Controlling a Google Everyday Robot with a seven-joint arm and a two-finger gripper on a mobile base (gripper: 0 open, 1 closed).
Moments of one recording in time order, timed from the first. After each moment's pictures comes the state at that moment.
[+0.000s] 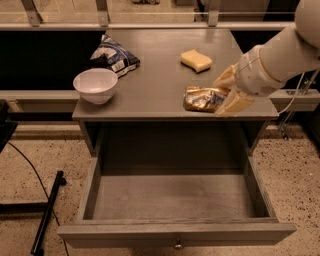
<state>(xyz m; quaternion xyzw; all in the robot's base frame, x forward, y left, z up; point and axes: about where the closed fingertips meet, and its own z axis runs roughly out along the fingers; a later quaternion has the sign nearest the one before) 0.560 -0.157 0.900 -0.71 0.63 -0.01 0.30</state>
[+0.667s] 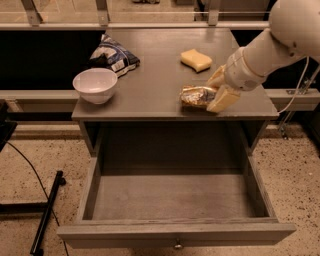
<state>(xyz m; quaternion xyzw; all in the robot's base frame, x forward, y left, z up) 0.617 -0.160 0.865 -0.70 0.65 0.02 0.28</state>
